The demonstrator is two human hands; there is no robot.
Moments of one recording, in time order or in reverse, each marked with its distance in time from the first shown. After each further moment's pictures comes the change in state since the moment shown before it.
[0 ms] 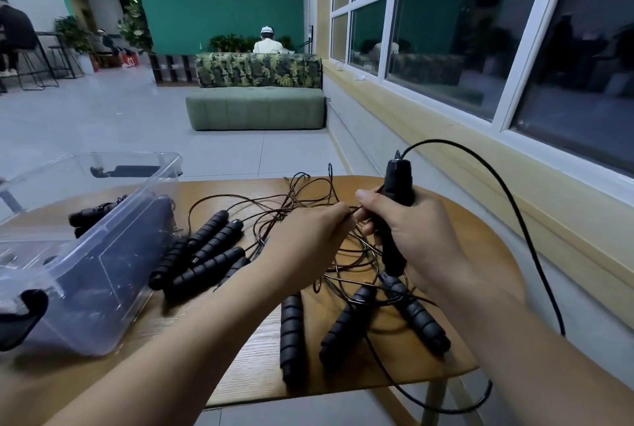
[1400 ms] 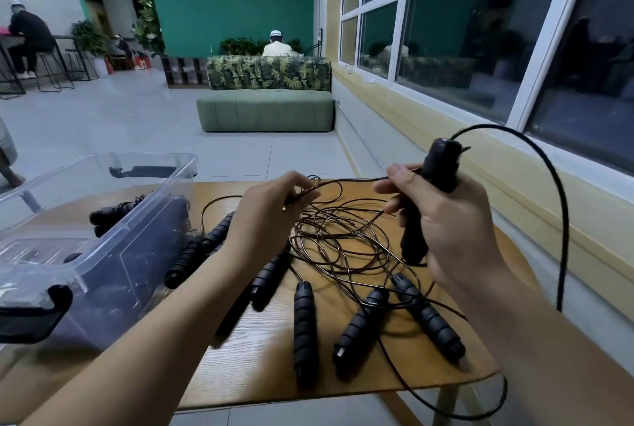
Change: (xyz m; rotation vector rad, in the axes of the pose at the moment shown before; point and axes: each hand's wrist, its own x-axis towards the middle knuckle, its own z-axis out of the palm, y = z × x) left_hand -0.007 -0.054 -0.041 -0.088 0.322 -0.131; right_hand -0.012 -0.026 0.002 0.092 0.061 -0.185
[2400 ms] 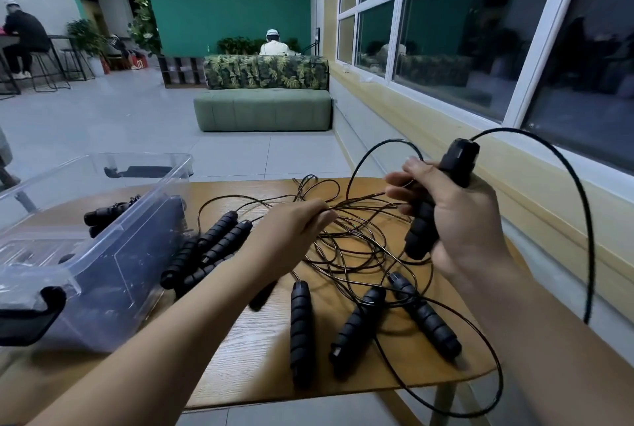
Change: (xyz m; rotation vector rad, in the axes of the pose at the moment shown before) left_hand -0.011 0.005 0.024 0.019 -0.318 0.012; right_hand 0.008 -0.003 -0.009 0.152 0.104 0.103
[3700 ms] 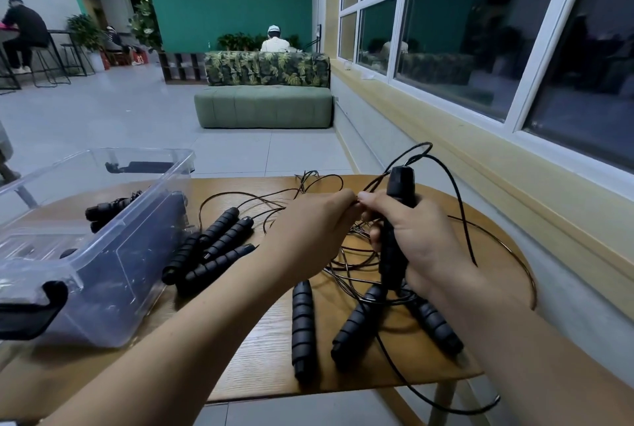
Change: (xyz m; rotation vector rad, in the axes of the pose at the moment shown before) left_hand 0.002 0.049 -0.008 0.047 0.071 0.161; right_hand -0.007 0.035 0.017 -0.156 -0.128 0.218
